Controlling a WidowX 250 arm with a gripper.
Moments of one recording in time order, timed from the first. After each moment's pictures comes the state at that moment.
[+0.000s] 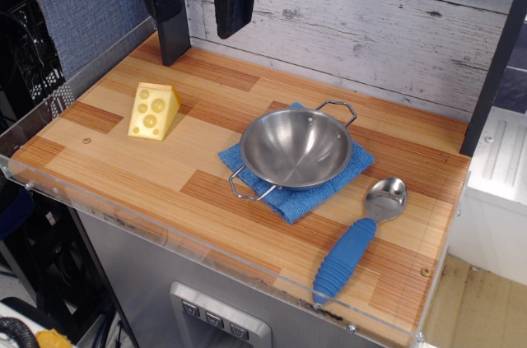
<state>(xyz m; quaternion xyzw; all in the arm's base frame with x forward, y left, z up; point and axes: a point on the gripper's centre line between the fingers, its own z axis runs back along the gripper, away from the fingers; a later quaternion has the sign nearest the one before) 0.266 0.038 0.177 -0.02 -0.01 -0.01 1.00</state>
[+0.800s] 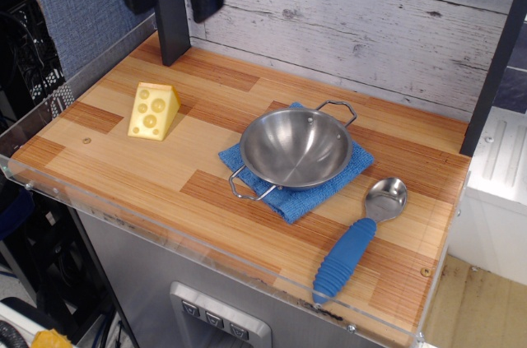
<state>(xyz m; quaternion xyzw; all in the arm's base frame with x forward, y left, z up) 0.275 0.077 0.173 -0.05 0.01 0.04 1.00</state>
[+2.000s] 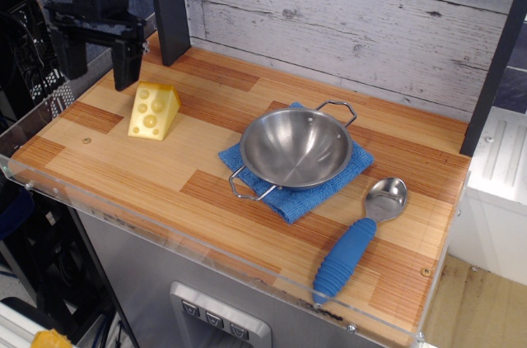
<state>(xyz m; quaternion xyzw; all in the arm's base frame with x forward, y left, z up) 0.290 0.184 0.071 0.02 0.08 0.09 0.99</state>
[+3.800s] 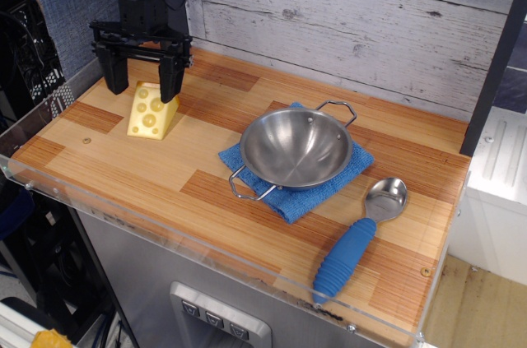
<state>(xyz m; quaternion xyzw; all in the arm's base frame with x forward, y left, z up) 0.320 0.163 0.037 0.02 0.09 0.13 0.99</state>
